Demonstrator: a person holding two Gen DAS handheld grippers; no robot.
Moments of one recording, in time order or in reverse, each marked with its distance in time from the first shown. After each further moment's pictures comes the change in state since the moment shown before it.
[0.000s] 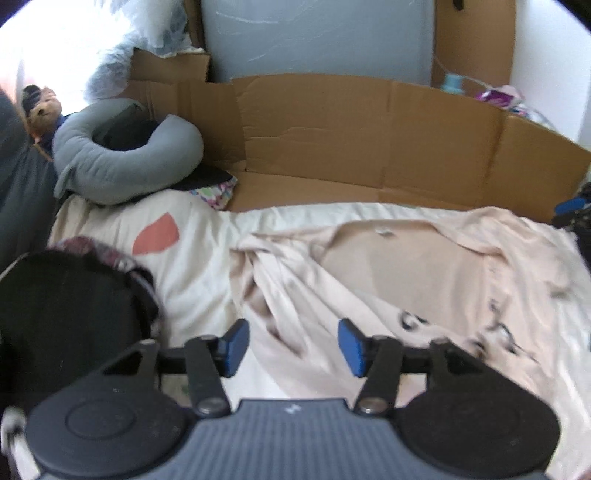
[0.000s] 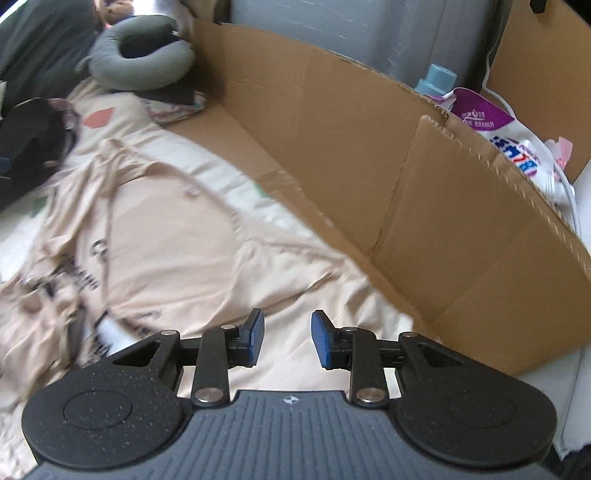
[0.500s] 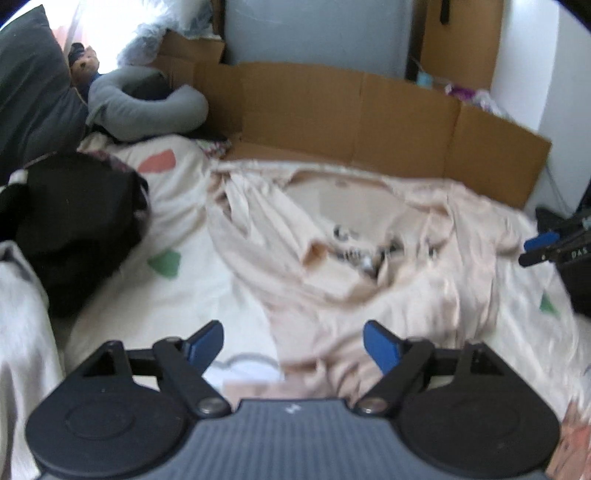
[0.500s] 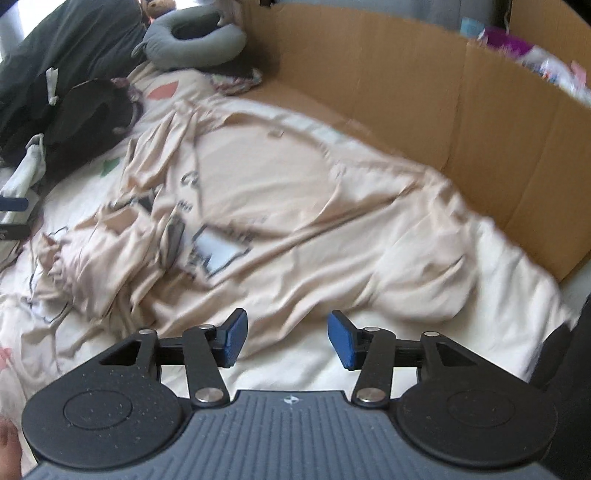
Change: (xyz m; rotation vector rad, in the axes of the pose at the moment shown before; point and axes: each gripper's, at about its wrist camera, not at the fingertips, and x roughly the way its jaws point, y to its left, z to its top) left arm -0.049 -0.053 -0.119 -0.110 0.002 -0.013; right arm -0.020 0.056 -0.101 0.073 0.016 0.162
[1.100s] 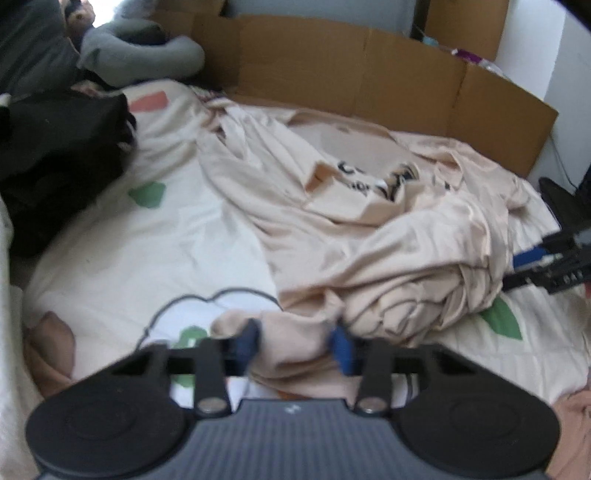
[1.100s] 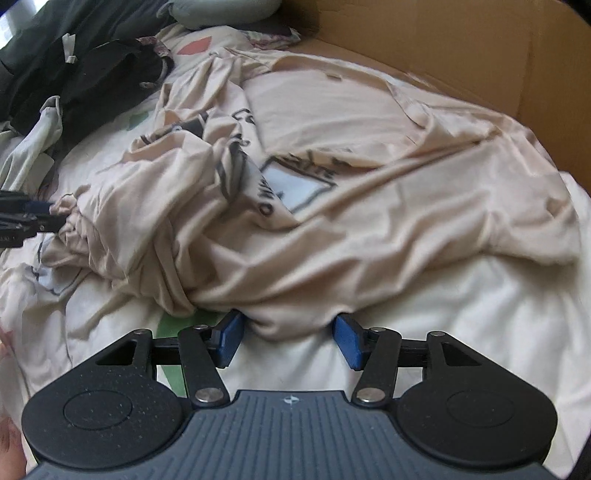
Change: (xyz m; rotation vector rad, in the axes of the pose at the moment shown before) left arm 0.037 0.007 -0.045 -0.029 0.063 -0.075; right arm 0.062 0.055 -0.028 -0.007 0.047 0.074
